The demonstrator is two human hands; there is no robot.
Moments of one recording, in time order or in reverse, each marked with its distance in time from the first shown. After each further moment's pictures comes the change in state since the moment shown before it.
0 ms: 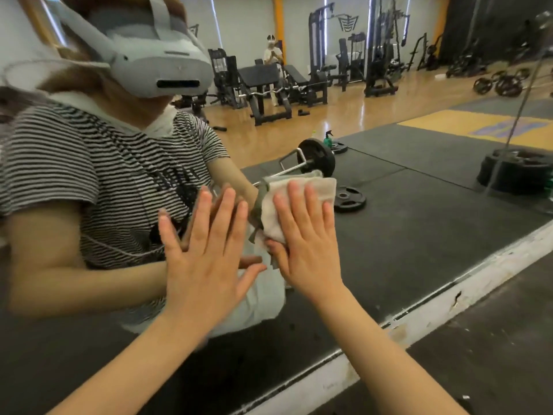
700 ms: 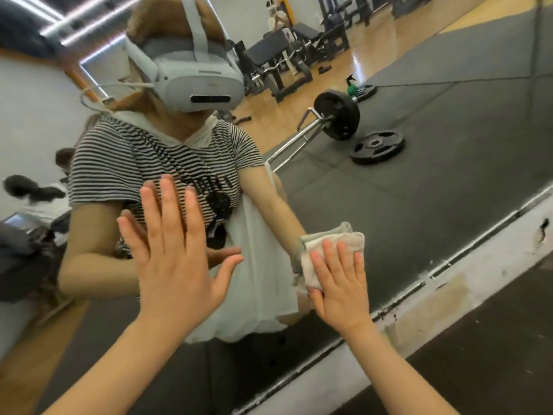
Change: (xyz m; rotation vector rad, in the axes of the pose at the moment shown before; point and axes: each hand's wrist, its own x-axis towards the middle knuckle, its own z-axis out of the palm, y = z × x) left_hand -0.003 0.087 0.023 0.027 -0.052 0.055; right_hand -0.210 0.068 0.085 0.057 0.095 0.275
